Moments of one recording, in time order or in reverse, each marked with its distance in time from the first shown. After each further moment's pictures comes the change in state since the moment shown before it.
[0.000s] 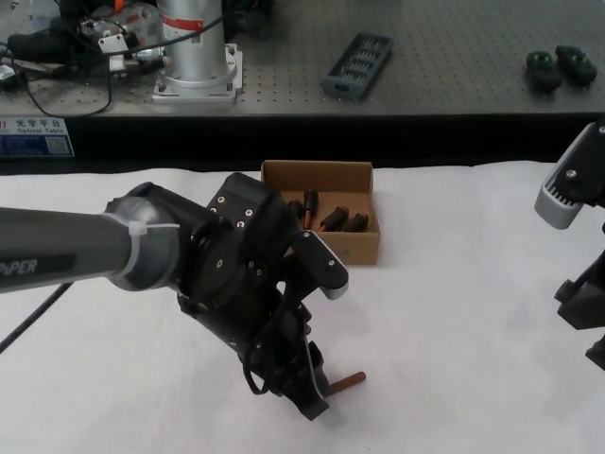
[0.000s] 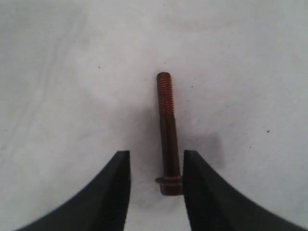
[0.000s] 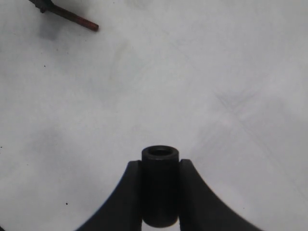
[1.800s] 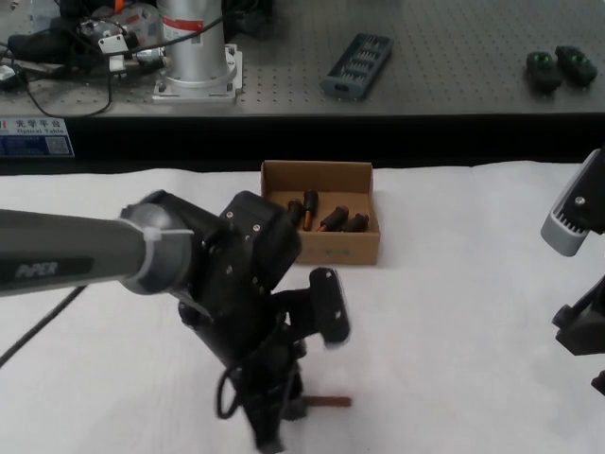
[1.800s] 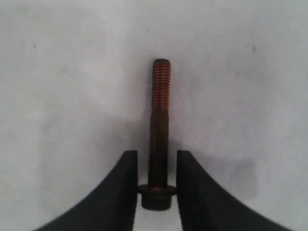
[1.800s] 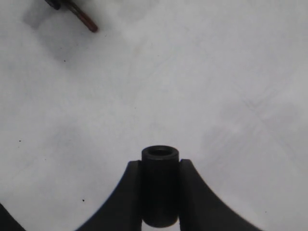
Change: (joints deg) left arm -0.4 2.7 -0.7 3.4 1.2 15.0; right arm 0.0 -2.6 4.0 -1.3 -2.9 0.0
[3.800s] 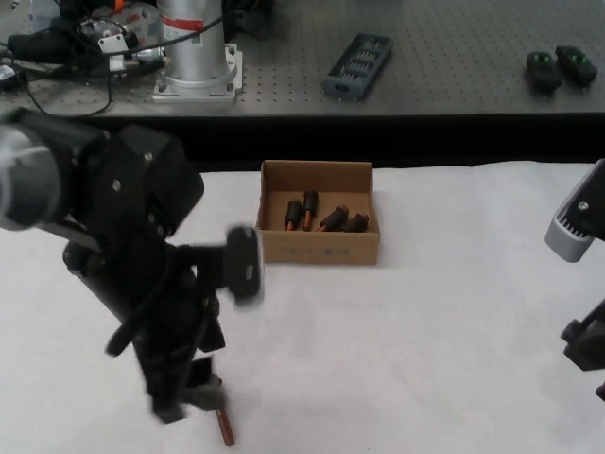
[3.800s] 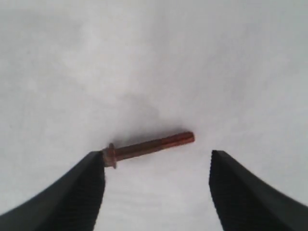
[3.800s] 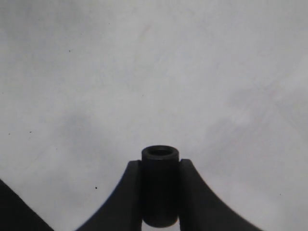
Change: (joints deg) left arm 9.3 -13.6 0.4 19.4 -2.6 24.0; right arm 0.0 -0.1 0.0 4.2 0.0 3.5
